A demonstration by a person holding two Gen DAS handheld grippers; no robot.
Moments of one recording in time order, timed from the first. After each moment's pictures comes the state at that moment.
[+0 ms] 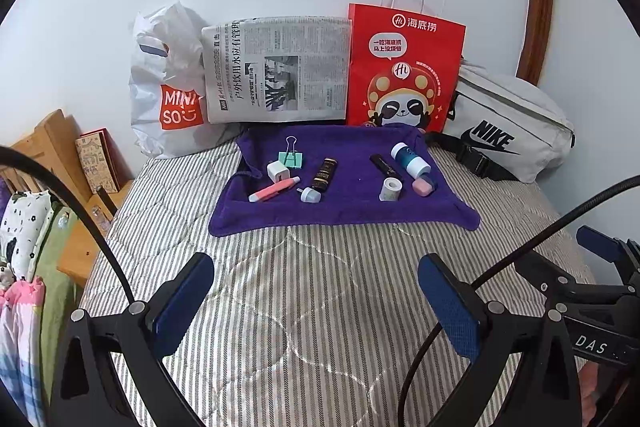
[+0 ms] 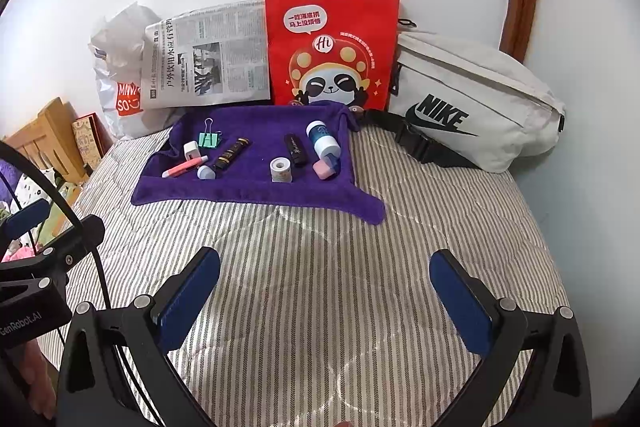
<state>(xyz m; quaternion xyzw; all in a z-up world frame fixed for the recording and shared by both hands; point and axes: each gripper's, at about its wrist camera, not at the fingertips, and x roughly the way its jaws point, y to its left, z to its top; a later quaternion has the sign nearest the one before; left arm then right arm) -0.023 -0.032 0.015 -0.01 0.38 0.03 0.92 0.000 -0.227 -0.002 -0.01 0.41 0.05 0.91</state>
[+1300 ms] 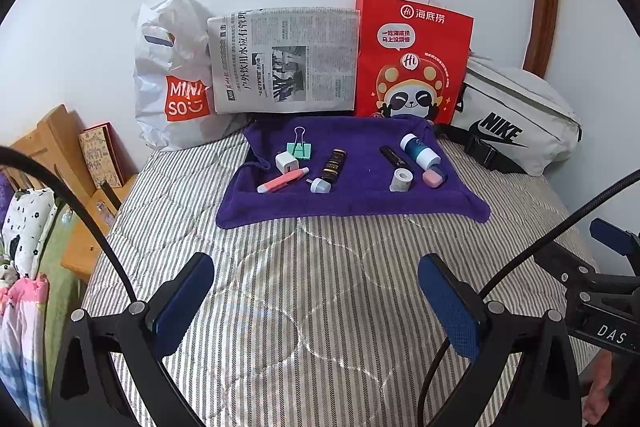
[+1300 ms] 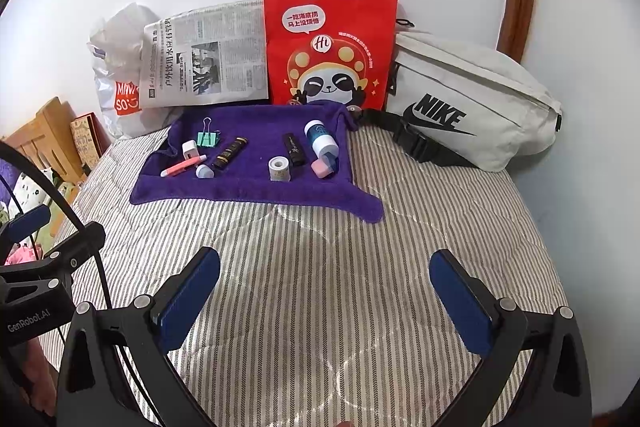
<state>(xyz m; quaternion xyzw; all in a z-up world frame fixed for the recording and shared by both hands) -0.020 -0.025 0.009 -0.01 0.40 0.04 0.92 -0.001 -0.229 -0.002 -0.01 0.41 0.05 0.91</state>
